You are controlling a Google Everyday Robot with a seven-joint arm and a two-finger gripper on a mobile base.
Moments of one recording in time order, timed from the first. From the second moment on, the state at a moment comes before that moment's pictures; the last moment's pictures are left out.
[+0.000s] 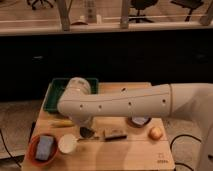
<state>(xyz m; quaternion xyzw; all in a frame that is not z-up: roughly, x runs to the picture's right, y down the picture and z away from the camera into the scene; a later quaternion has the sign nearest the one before) -0.098 0.176 0.660 -0.24 -0.18 -0.57 0.77</state>
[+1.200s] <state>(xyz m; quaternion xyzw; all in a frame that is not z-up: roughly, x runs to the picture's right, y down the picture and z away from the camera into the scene) -0.086 0.124 0.659 -0.24 -0.18 -0.59 0.75</state>
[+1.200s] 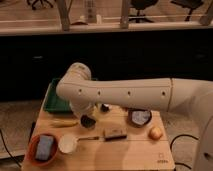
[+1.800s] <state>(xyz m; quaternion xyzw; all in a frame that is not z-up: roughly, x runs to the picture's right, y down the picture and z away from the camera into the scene) -0.091 0.102 0.673 -0.24 -0.19 -0.60 0.73</state>
